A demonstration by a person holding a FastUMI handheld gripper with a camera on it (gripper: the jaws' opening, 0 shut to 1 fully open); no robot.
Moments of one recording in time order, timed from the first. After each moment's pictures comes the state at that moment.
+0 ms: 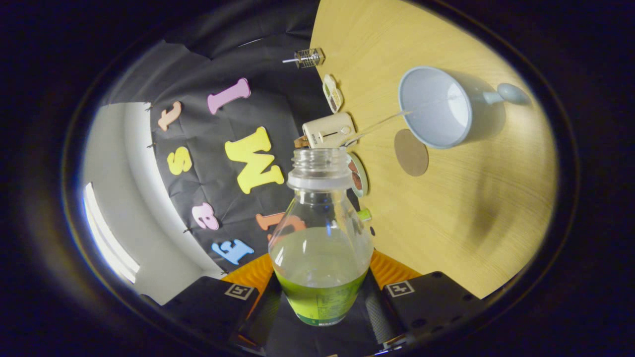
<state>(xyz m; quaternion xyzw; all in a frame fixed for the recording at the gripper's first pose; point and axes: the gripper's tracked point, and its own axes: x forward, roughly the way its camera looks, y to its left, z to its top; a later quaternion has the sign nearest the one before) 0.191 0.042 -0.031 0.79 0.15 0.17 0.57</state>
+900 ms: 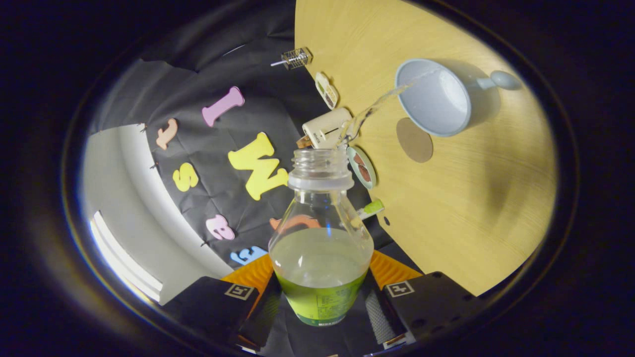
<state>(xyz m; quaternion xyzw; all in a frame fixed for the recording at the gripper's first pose) 0.186 0.030 -0.008 0.83 0.14 0.19 0.51</state>
